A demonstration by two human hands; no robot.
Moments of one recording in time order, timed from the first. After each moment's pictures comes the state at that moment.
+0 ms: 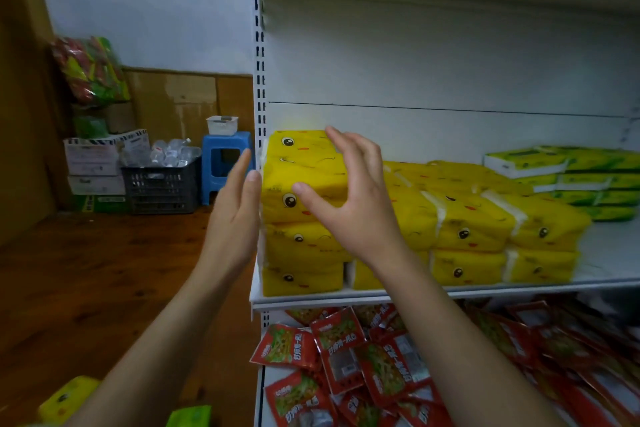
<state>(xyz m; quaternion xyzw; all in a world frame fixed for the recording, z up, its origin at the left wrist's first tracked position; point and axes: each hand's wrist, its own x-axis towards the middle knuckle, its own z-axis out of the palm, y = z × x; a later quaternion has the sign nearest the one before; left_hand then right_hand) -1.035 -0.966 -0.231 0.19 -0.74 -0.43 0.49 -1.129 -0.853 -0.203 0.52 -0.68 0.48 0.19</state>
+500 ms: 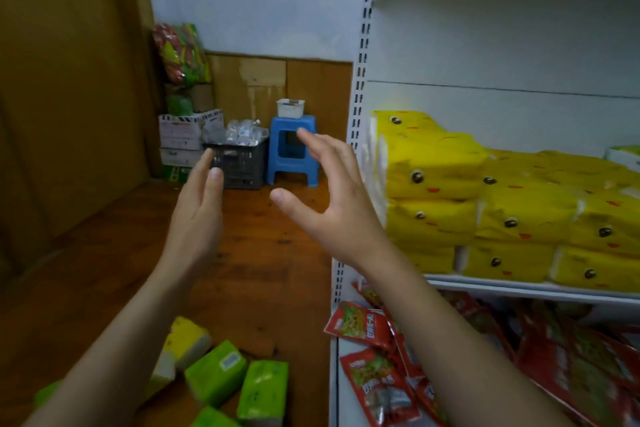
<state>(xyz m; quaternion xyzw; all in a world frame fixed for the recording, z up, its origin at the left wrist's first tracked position) -0.903 -1.058 -0.267 0.32 -0.70 -0.35 0.54 -1.026 -0.941 -0.233 0.64 -0.58 0.50 0.05</state>
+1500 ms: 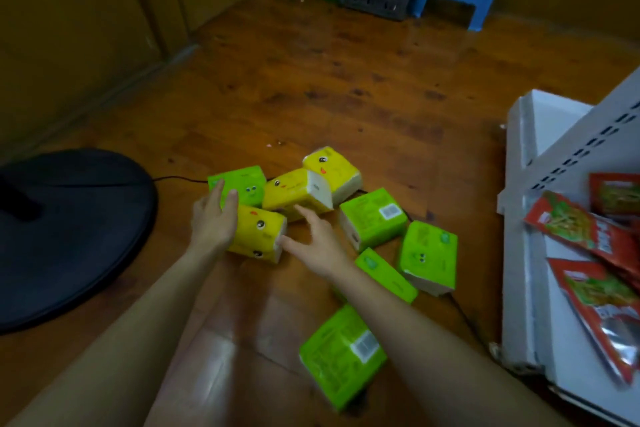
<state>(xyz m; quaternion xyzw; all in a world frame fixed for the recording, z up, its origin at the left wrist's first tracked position) -0.657 -1.213 -0.618 0.68 -0.59 -0.35 0.27 -0.816 -1.145 -0.622 0.54 -0.67 0.29 -0.42</state>
